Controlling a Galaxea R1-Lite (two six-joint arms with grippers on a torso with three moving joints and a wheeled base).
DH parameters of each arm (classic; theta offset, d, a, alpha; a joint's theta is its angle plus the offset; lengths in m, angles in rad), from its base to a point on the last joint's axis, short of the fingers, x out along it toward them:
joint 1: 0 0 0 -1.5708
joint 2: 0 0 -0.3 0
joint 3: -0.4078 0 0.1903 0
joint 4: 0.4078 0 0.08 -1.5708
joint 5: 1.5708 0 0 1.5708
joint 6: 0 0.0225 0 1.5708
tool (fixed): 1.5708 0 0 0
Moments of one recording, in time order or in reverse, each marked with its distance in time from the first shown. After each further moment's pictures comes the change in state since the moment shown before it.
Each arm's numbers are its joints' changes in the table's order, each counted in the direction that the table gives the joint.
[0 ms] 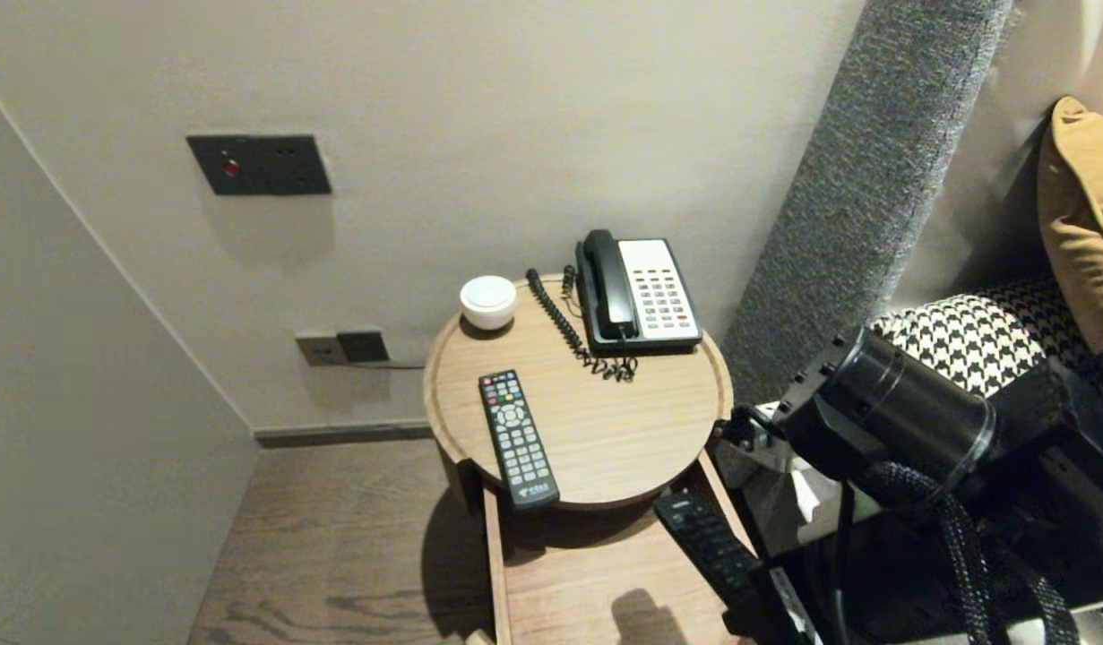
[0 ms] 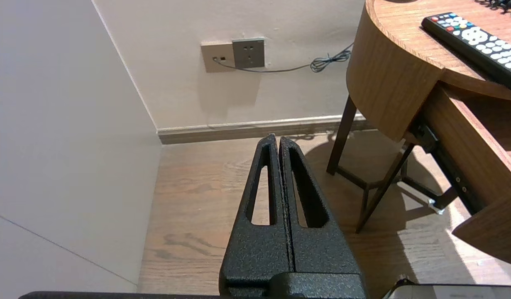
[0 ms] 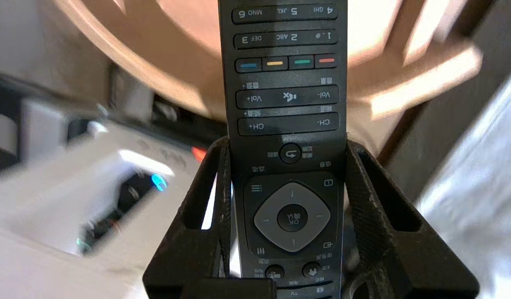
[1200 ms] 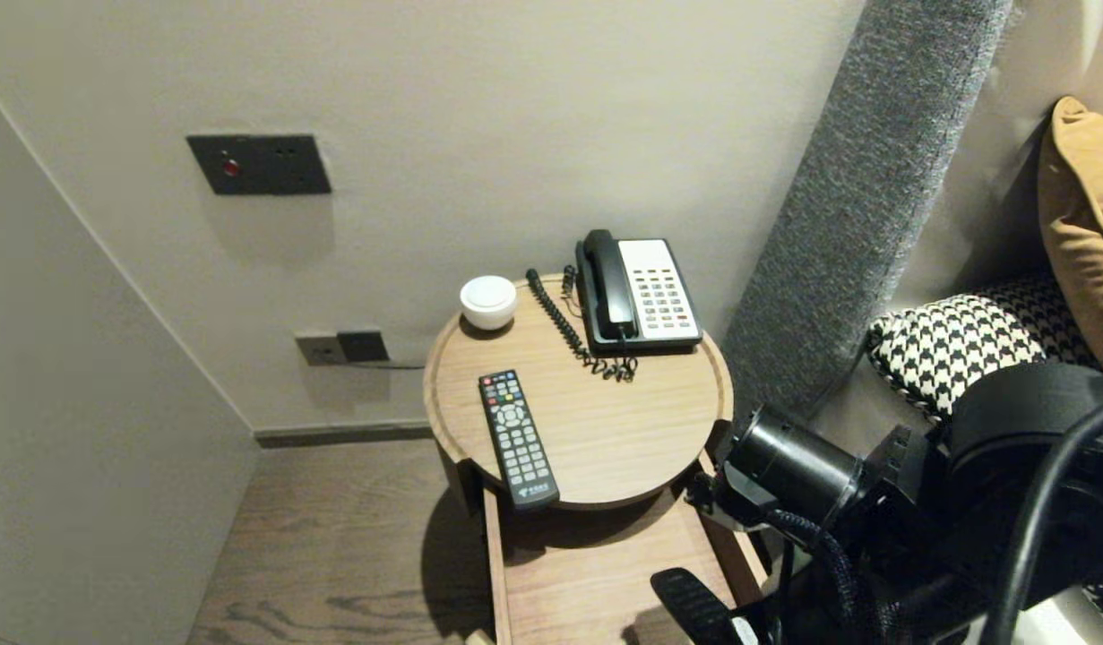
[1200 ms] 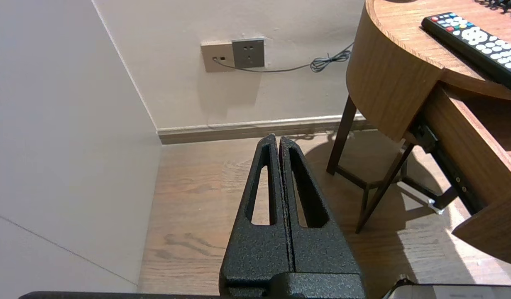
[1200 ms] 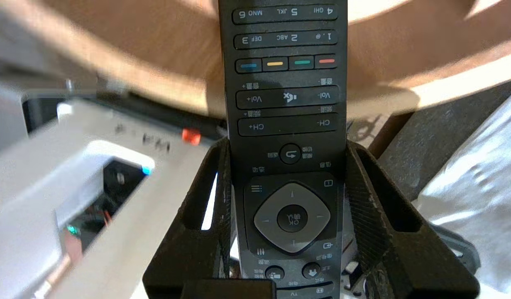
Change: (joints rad) left arm 0.000 0.000 0.000 0.000 0.000 0.000; right arm -0.052 0.137 0.106 -0.073 -0.120 -0.012
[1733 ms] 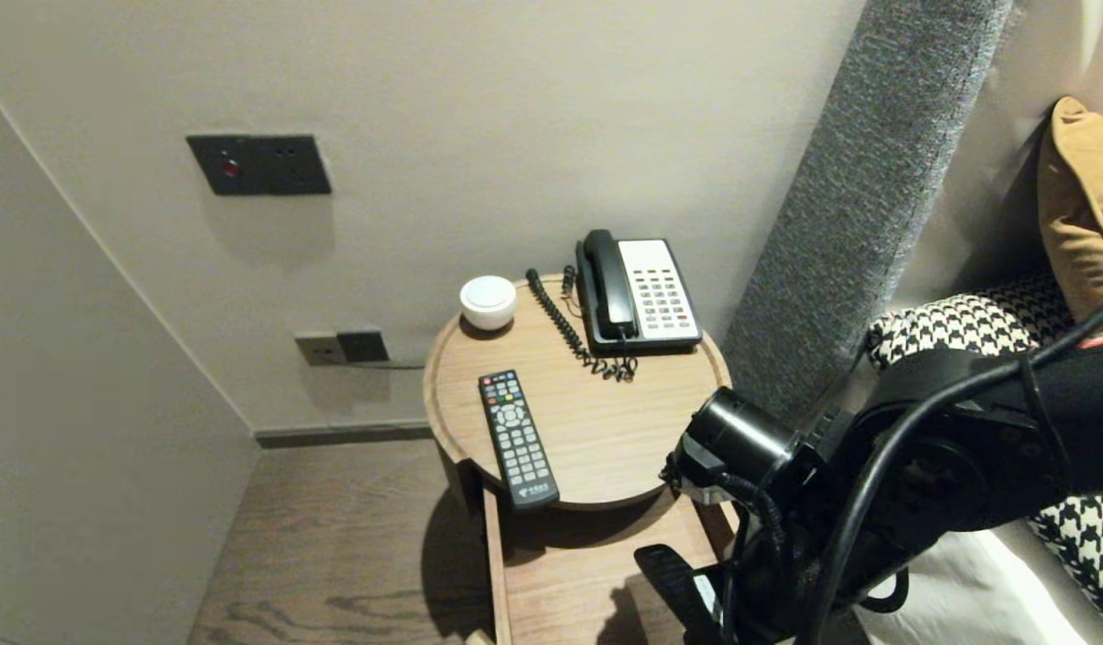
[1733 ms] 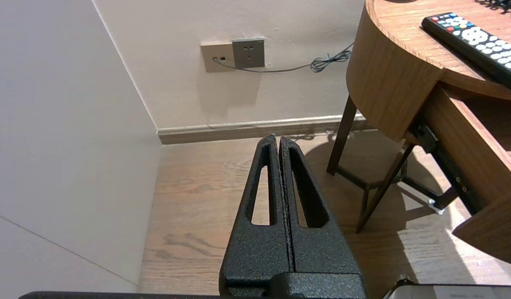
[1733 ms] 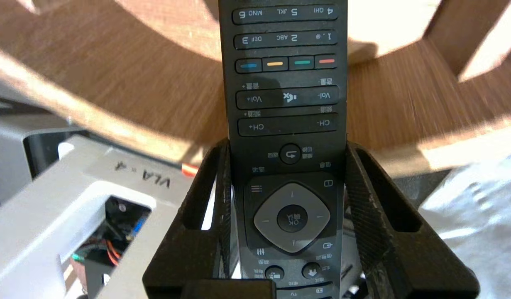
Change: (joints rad) left arm 0.000 0.000 0.000 0.000 0.000 0.000; right arm -0.050 0.114 -0.072 -0.029 -0.002 -0.030
